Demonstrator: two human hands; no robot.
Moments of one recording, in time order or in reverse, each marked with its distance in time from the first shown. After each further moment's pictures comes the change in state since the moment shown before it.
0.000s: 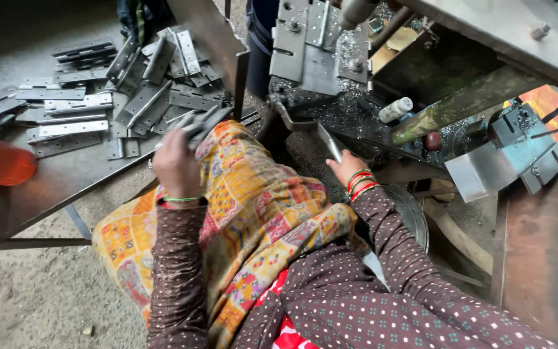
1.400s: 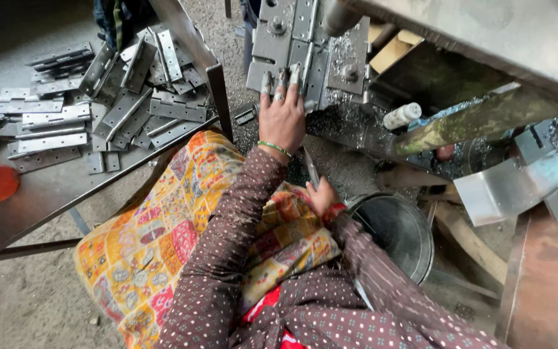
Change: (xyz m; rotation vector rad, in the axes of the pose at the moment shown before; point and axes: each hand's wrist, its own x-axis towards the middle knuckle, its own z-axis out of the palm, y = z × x) left_hand 0.059 0.160 0.224 0.253 -0.497 0.268; right_hand 0.026 0.026 0.128 0.299 0.003 0.008
